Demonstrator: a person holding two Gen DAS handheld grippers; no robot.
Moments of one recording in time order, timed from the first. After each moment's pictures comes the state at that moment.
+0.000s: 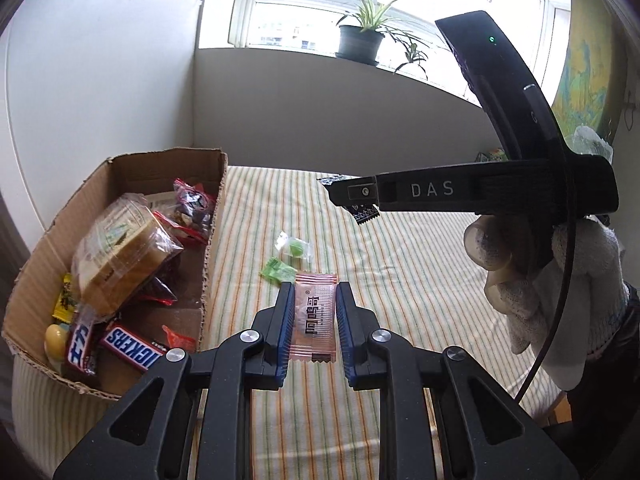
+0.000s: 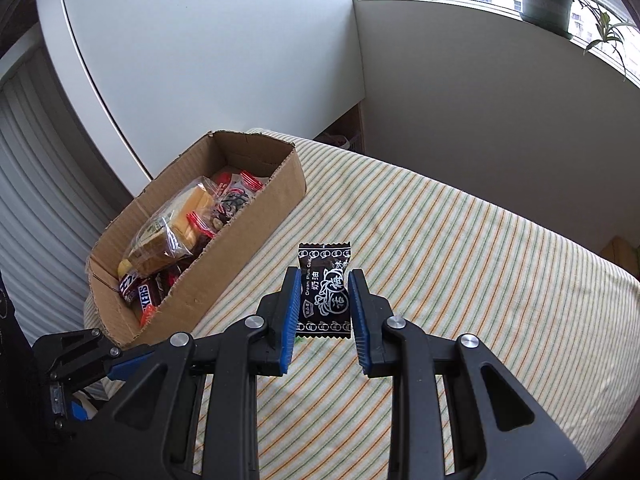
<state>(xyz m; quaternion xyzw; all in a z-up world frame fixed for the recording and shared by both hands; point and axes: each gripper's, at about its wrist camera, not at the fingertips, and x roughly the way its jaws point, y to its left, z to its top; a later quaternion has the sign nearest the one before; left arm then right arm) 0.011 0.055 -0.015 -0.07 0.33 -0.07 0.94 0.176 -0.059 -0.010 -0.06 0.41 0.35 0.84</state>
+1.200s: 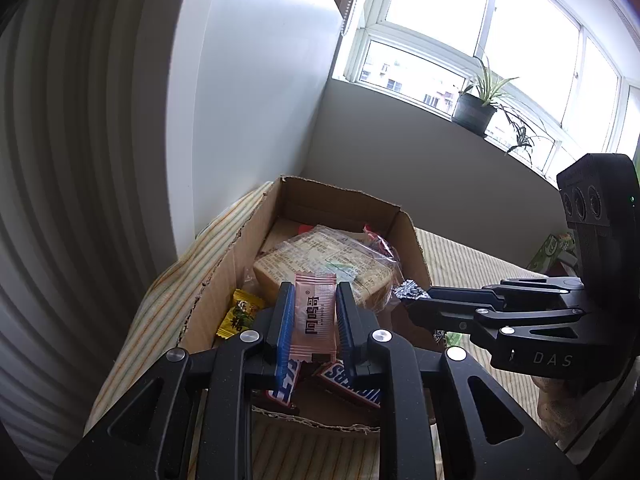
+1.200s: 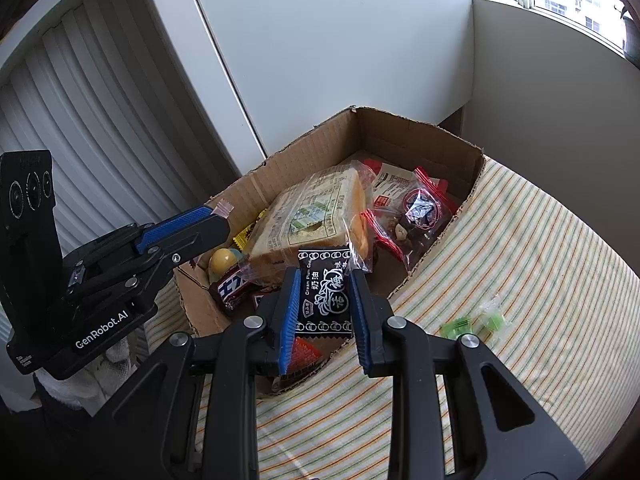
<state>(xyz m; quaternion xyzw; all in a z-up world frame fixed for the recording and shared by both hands) 0.008 0.192 -0.014 -0.16 0.28 0.08 0.94 0.130 0.056 -0.015 -0.10 0.41 0.46 0.78</state>
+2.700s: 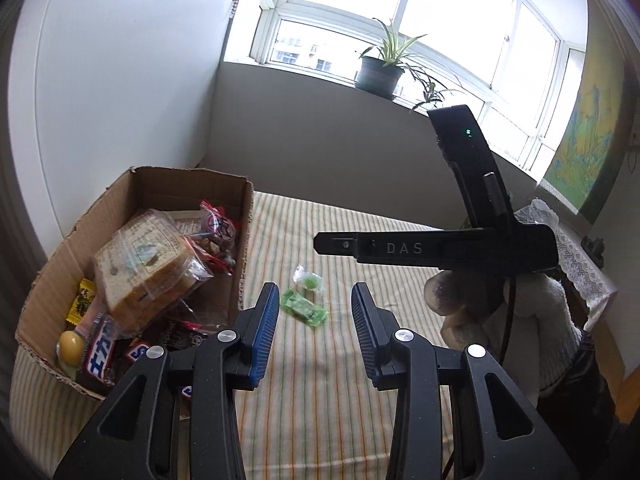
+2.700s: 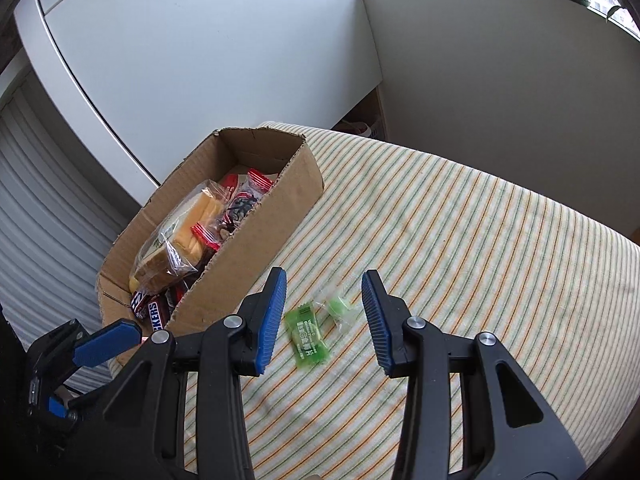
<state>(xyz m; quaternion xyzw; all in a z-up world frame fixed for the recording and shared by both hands) 0.033 0.080 -0.012 -0.13 0.31 -0.07 0.94 0.206 -0.042 -0.037 -0.02 0.45 0.38 0.81</state>
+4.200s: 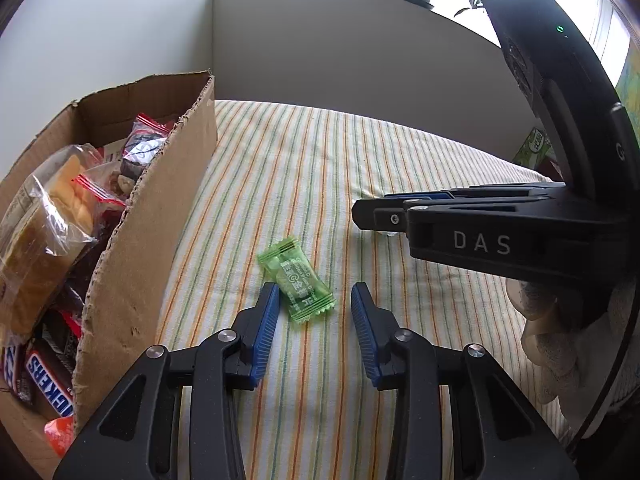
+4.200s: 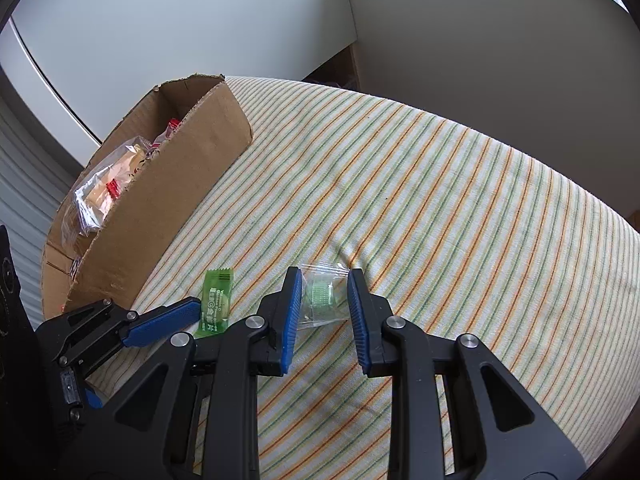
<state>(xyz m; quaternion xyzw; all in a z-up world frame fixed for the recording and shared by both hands) 0.113 0.032 -0.072 -0.08 0.44 0.00 0.90 0.238 -0.057 -0.090 -0.06 0.50 0.35 0.79</state>
